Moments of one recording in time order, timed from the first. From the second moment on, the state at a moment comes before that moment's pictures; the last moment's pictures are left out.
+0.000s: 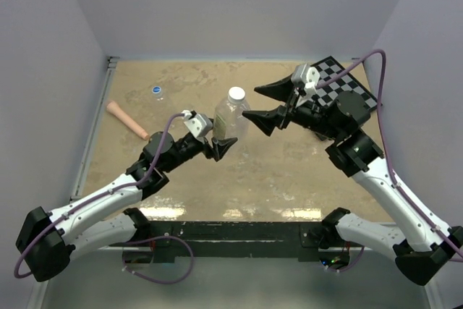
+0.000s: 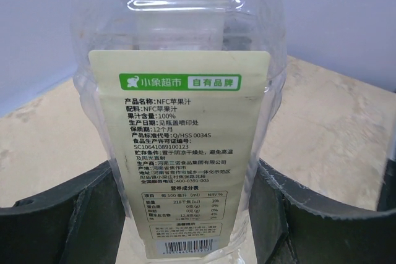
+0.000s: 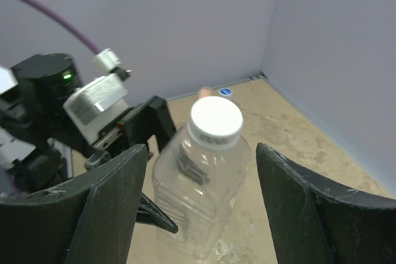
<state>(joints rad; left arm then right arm) -0.80 0.95 0.59 0.43 0.07 -0.01 0.61 1.00 1.13 0.04 -0.48 0.08</state>
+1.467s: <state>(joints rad) -0.82 0.93 0.60 0.35 0.44 0.06 0.61 1.04 1.17 -0.01 -0.85 -0.07</state>
